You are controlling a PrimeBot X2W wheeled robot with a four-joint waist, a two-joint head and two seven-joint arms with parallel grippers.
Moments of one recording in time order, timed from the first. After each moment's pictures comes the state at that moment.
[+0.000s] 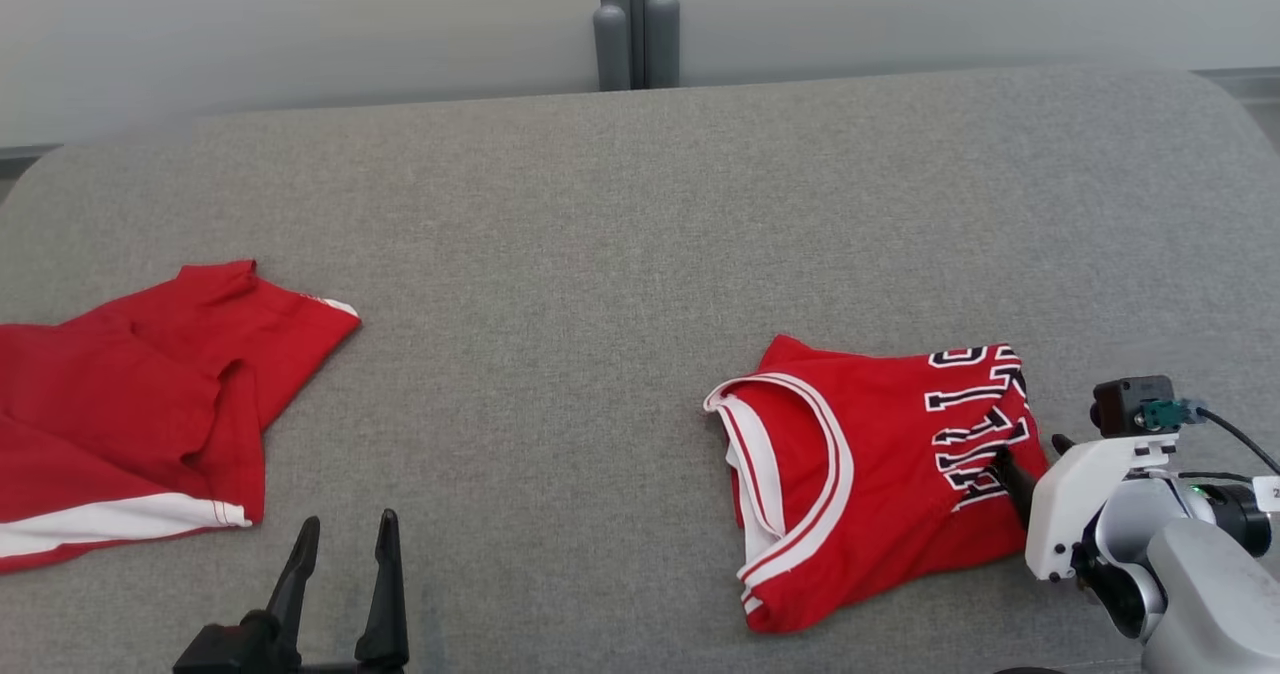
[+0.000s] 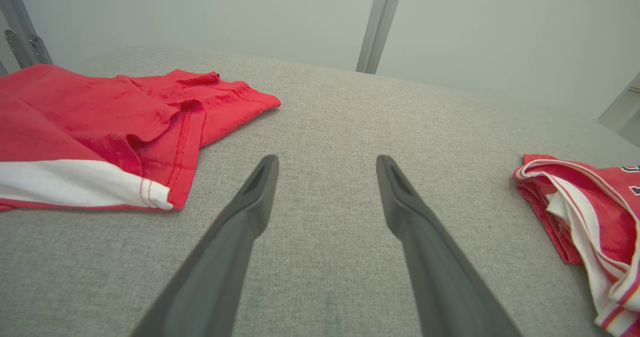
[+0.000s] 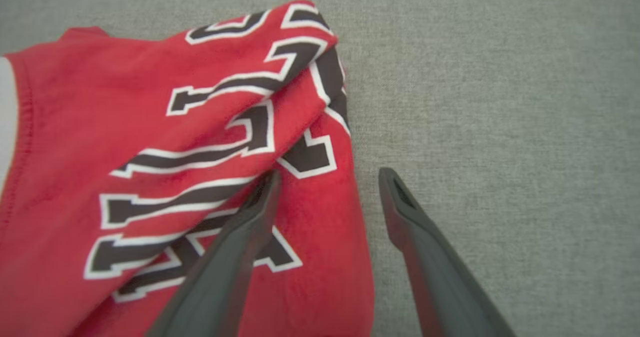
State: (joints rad) left arm 0.14 0.05 -0.04 0.14 -0.27 -0.13 -0.26; right arm -0.33 -0.33 0.24 0.63 0.46 0.13 0.15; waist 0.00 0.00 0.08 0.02
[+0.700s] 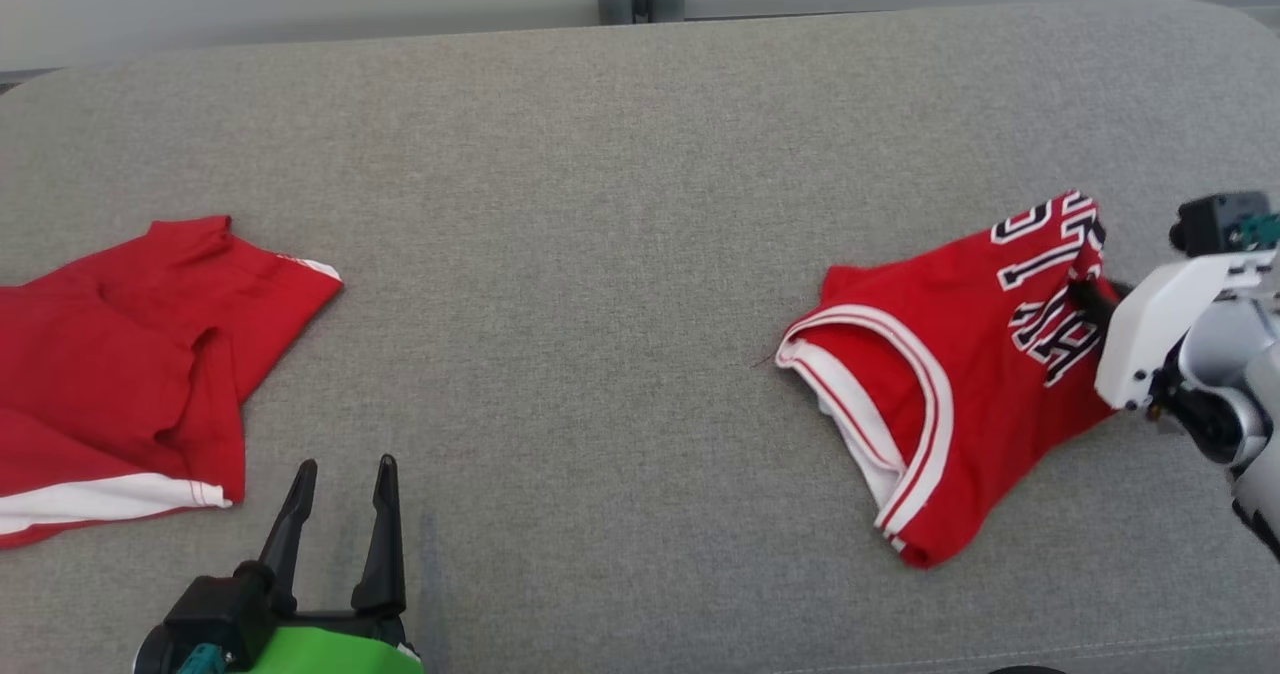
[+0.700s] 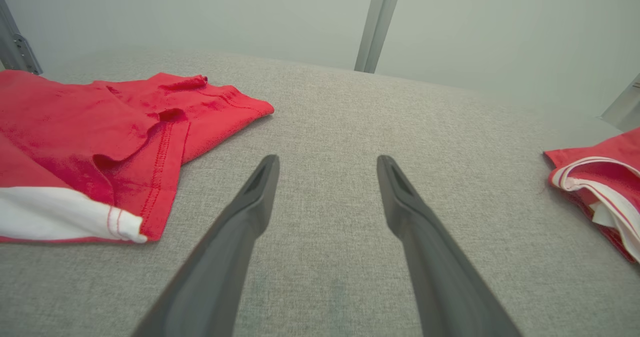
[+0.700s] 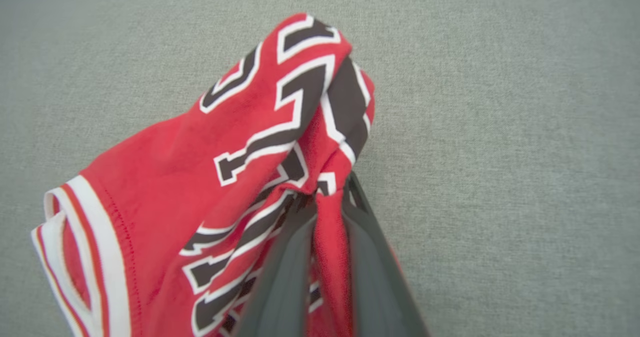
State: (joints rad) left arm 0.06 0.06 -0.05 0.13 -0.27 -0.13 -0.26; right arm -0.62 -0.55 0.49 0.62 0.81 0.13 0.24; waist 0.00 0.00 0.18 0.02
